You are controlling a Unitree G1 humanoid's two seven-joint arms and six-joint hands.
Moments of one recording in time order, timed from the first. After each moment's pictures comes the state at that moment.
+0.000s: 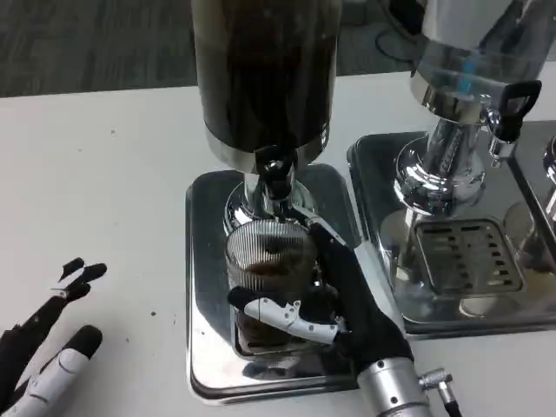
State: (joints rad) left arm 0.30 0.49 0.19 0.49 0.03 -0.87 -0.26; right arm -0.01 0.04 0.35 0.35 -0.41 -0.32 -0.27
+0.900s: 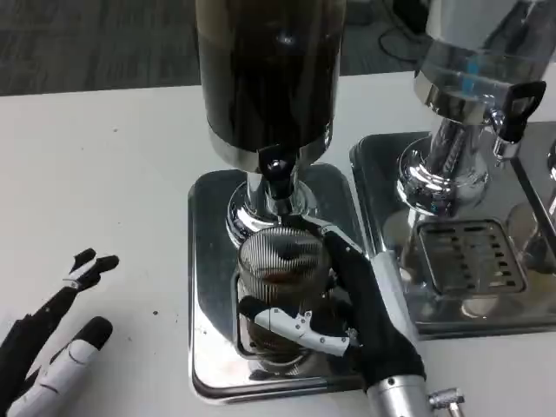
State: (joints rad) left arm 0.26 0.49 0.17 0.50 0.03 -0.87 -0.27; right arm 0.05 0.03 0.35 0.33 -0.46 -0.39 -0.39
